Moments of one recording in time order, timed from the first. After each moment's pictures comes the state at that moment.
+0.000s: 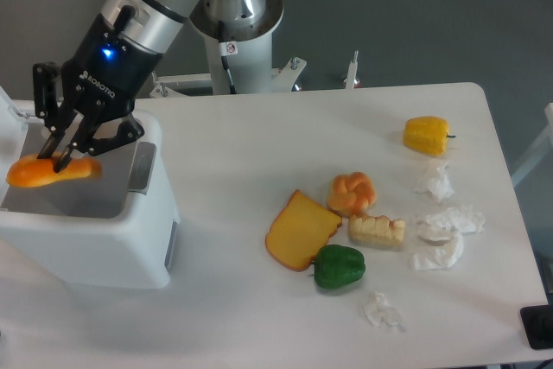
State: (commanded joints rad) arm 2.26 -1.67 -1.58 -0.92 0.79 0.43
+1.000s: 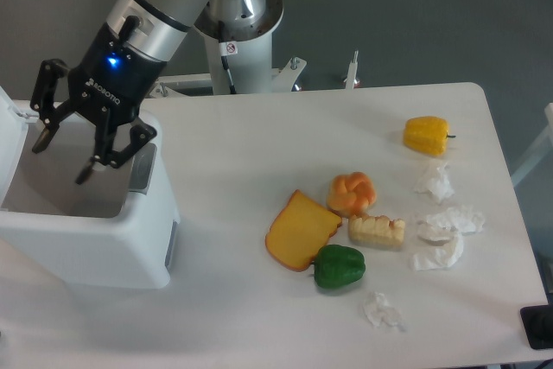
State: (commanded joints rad) arm 2.28 -1.68 -1.57 -0.92 0.79 0.42
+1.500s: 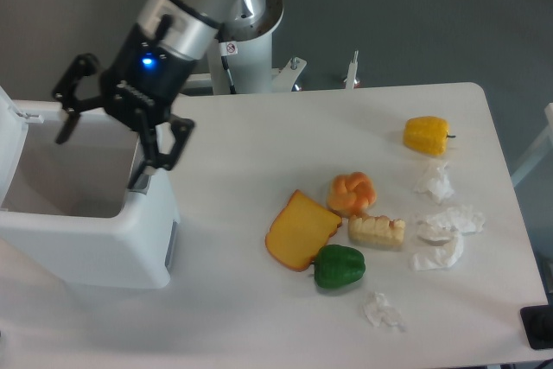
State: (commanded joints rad) arm 2.40 -1.67 -1.55 -0.93 0.79 0.43
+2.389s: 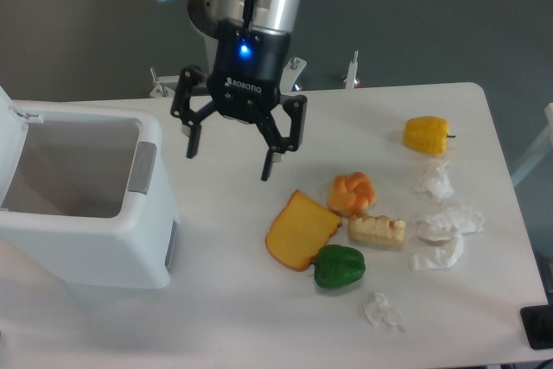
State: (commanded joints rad) arm 2.44 -1.65 -1.59 -0.94 1.22 0.73
